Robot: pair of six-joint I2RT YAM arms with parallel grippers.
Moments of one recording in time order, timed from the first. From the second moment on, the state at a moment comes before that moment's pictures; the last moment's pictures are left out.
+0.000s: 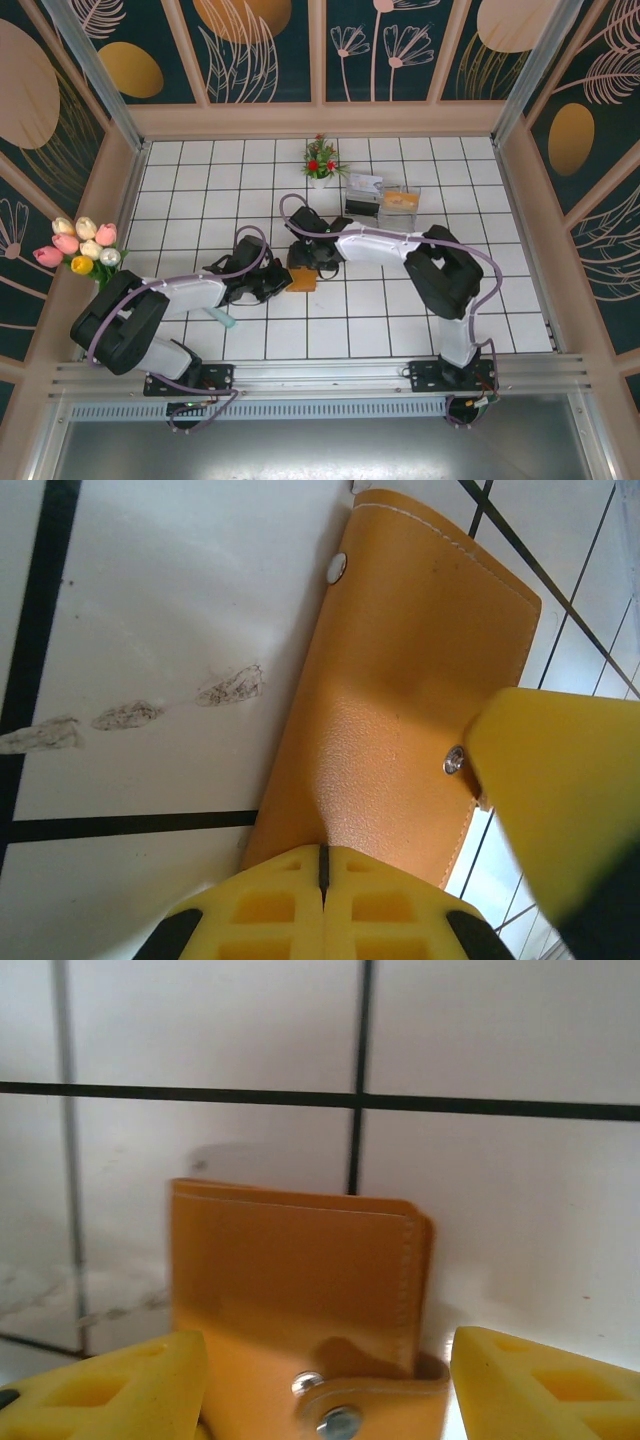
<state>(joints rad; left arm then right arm) -0.60 1.46 0.50 0.07 0.32 -1.15 0.92 1.94 1.33 -0.57 0.05 0.83</state>
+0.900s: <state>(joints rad) -0.60 1.46 0.49 0.08 0.32 -1.15 0.89 1.89 1.24 -0.65 0.09 0.89</state>
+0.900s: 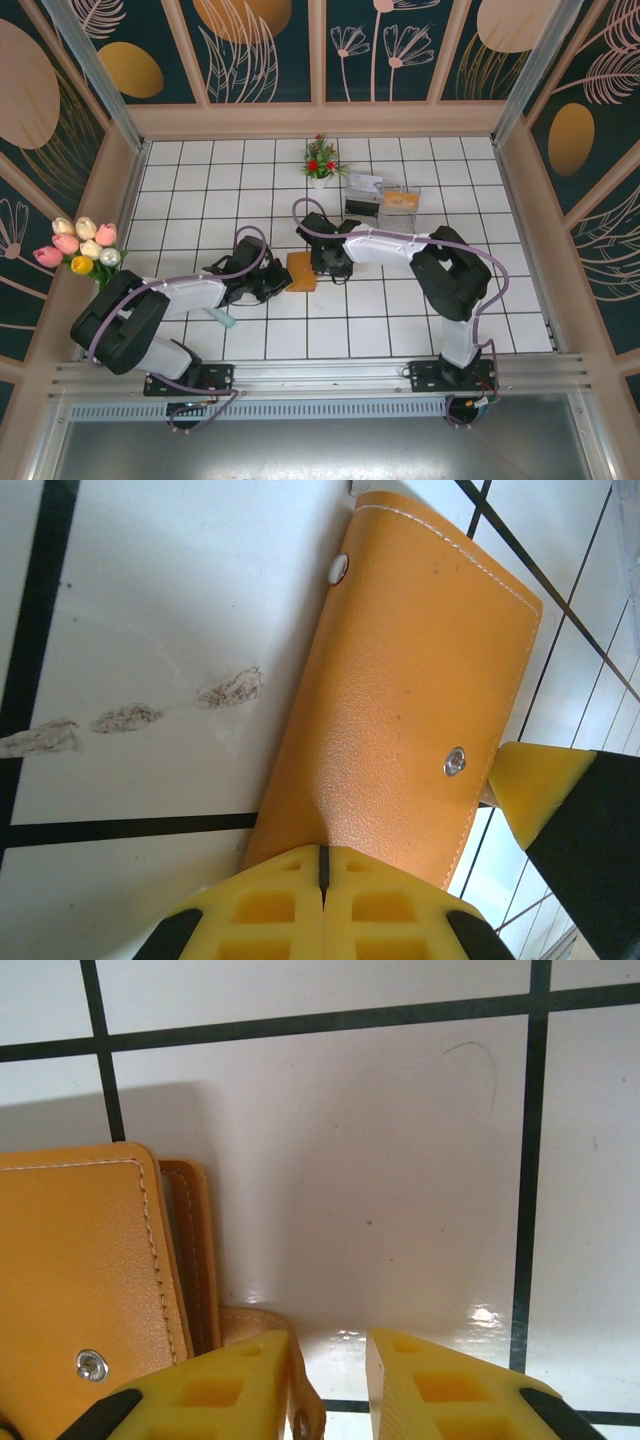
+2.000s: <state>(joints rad) -0.58 1.37 0.62 -0.02 0.24 -0.99 0.79 1.61 1.06 -0.31 -0.24 0.84</state>
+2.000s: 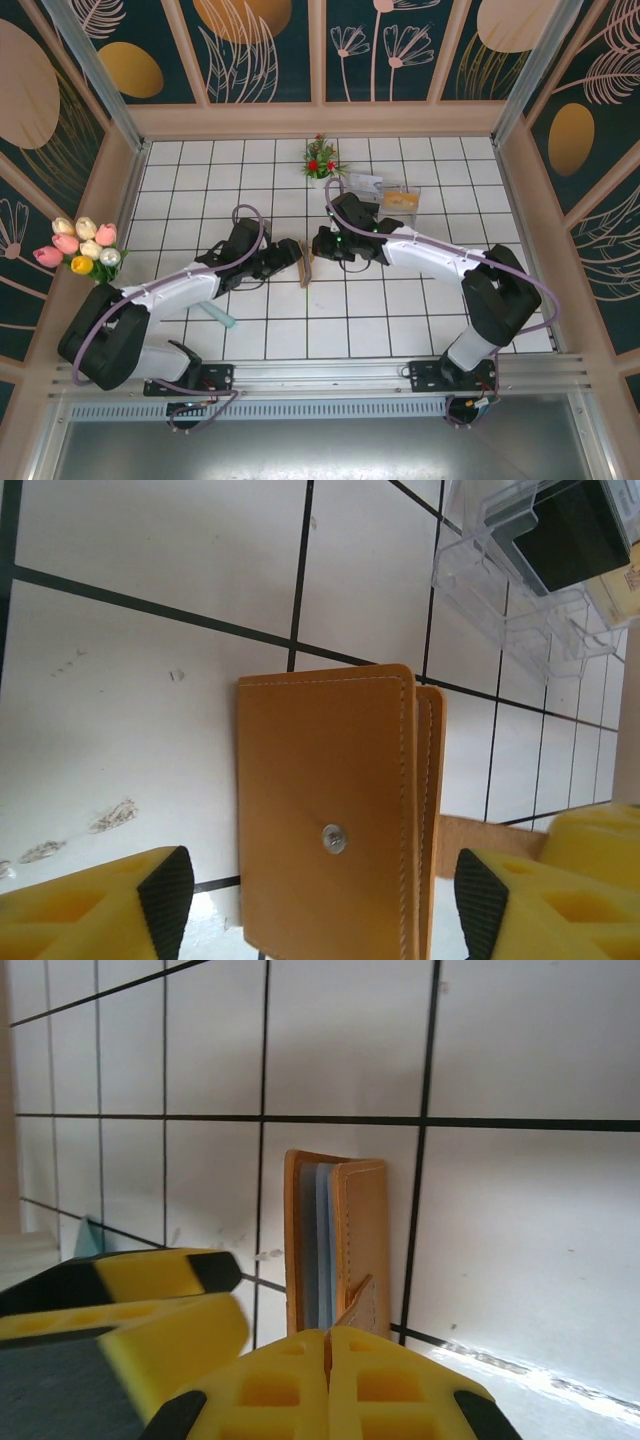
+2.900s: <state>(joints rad) -0.58 1.44 0.62 0.01 0.25 -0.96 0.79 1.60 1.03 -0.26 -0.27 0.83</state>
